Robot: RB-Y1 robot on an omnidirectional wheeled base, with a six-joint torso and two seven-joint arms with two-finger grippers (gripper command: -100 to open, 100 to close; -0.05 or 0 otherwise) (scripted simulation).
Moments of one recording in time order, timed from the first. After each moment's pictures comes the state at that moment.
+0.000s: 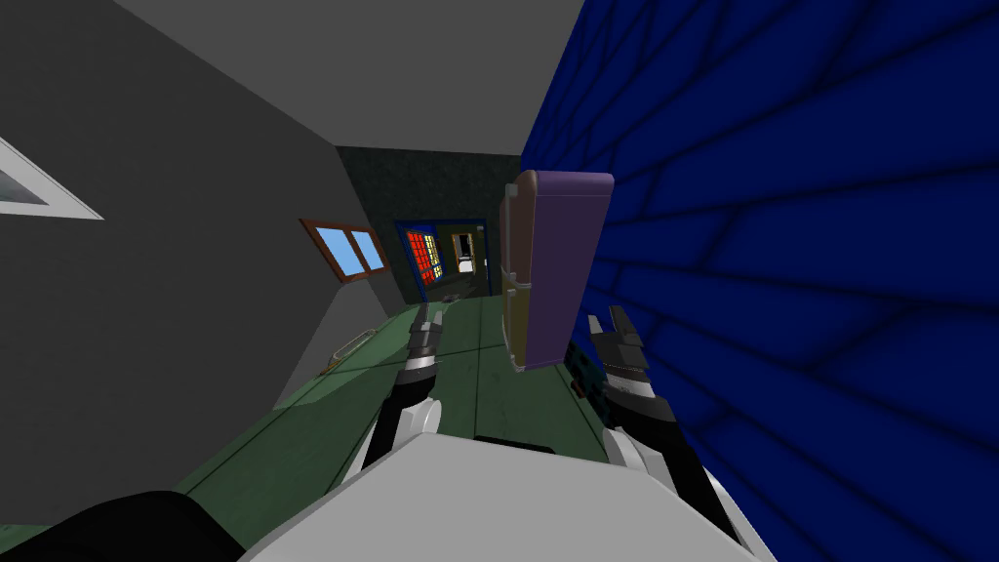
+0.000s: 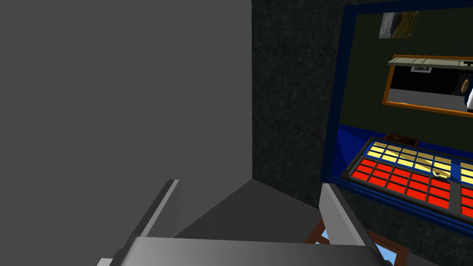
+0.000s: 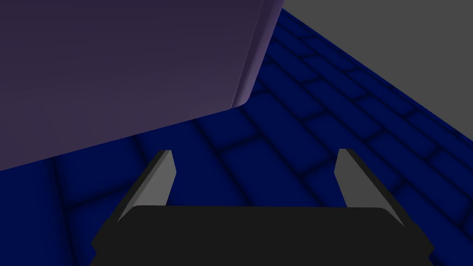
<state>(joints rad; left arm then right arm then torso) 0.52 -0.04 -0.03 -2.29 0.07 -0.43 -0.14 0.54 0.01 0.05 -2.29 0.05 -0.46 0.01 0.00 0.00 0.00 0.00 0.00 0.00</state>
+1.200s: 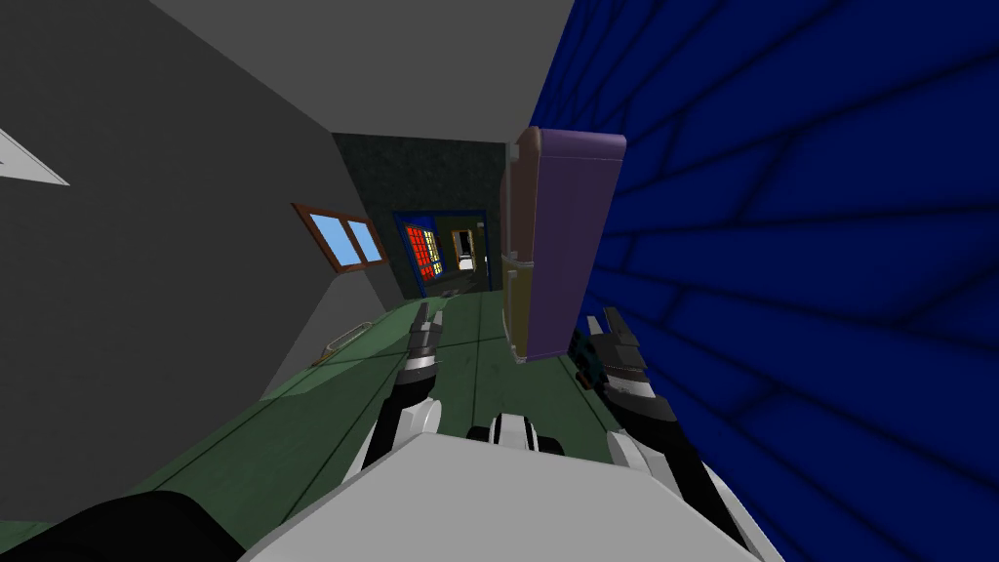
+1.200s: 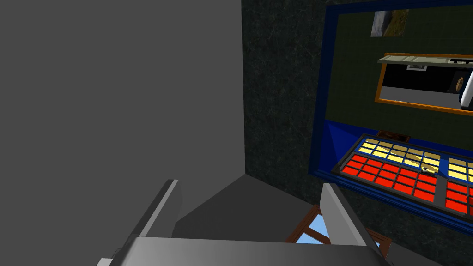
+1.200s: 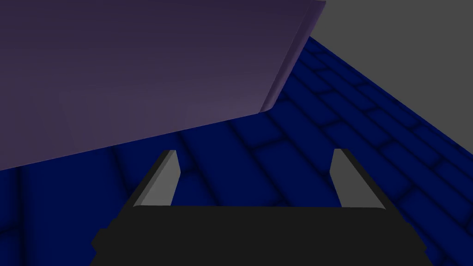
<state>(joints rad) 0.52 -0.04 -0.03 -2.29 0.07 -0.43 -0.14 0.53 -0.04 0.04 -2.29 0.06 -0.46 0.02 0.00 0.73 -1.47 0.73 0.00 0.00</state>
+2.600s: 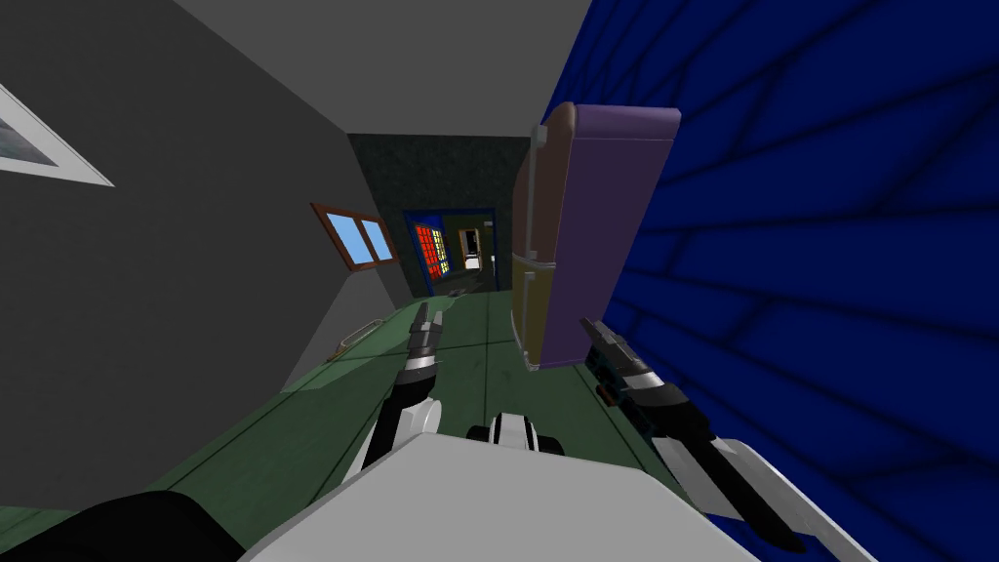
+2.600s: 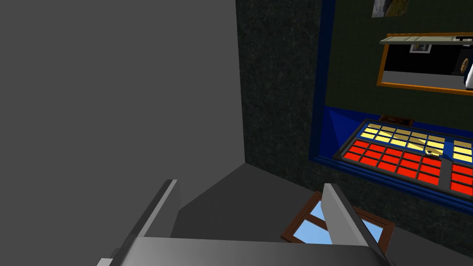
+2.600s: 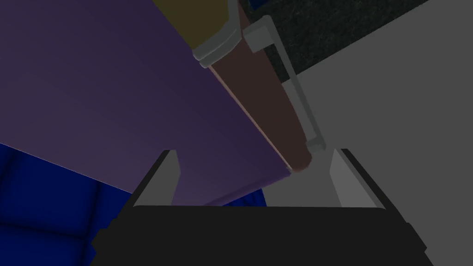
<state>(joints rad) 0.52 -0.04 -0.03 -2.29 0.07 -0.43 -0.14 0.48 -0.42 -0.10 -2.15 0.28 -0.36 0.28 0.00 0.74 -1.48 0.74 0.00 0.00</state>
